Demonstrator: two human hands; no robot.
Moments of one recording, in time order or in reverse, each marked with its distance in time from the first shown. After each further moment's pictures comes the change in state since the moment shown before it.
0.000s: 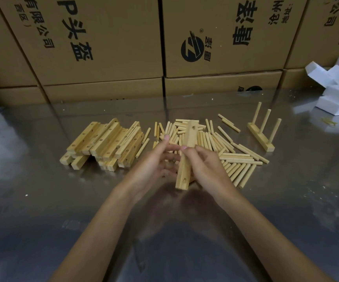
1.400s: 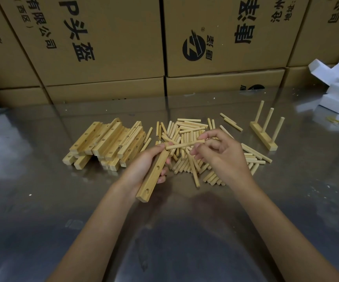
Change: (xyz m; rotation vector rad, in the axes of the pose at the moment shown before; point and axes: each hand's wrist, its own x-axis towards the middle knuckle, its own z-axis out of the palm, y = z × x) left_hand 0.003 0.000 -0.012 -0.257 0.033 -0.103; right_hand 0.002 -0.016 -0.024 0.086 0.103 -0.110
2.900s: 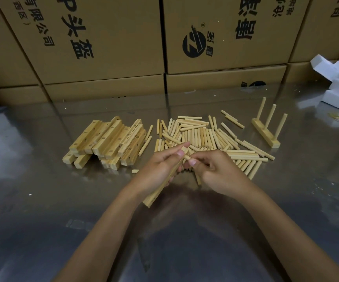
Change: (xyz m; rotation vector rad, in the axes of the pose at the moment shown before) left_hand -0.006 -0.012 0.011 0.541 -0.047 0.209; right_hand -0.003 0.017 -0.003 -0.616 -0.352 -0.025
